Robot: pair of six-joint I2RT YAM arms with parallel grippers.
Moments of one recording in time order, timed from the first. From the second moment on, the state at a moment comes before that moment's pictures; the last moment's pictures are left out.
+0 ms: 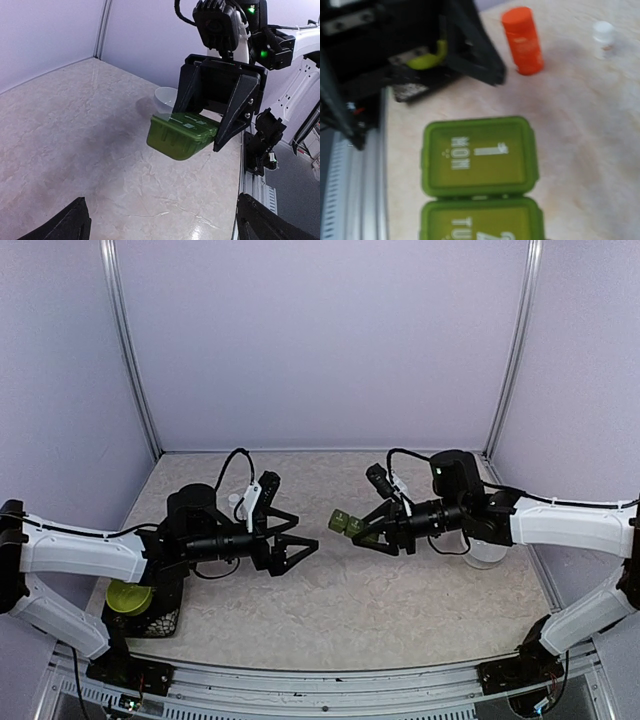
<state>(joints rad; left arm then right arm) -0.89 1.35 0.64 0.53 0.31 -0.23 0.74 1.38 0.87 0.02 -0.66 -0.01</state>
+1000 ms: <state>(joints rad) -0.92 1.45 0.75 0.55 0.65 -0.12 0.79 1.32 0.82 0.04 -0.86 -0.01</state>
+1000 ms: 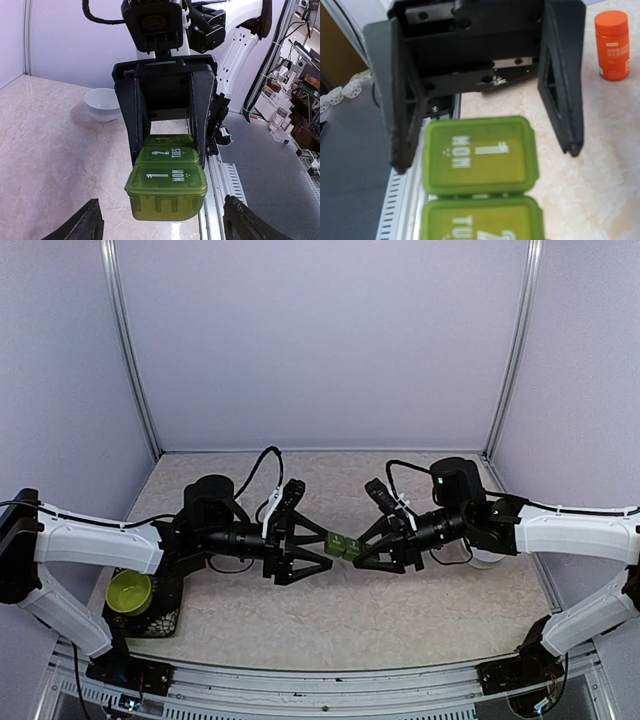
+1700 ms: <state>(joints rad) -0.92 1.48 0.78 0.54 0.67 -0.13 0.82 1.32 0.82 0.00 -0.85 -0.05</state>
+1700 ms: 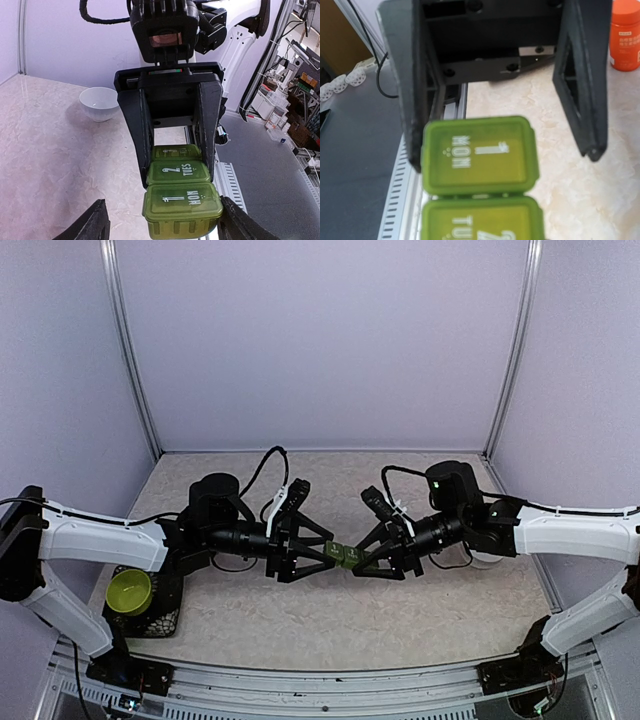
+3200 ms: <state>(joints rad) -0.92 1.48 0.77 0.52 0.69 -0.13 0.82 1.31 0.83 0.00 -0.80 -0.03</state>
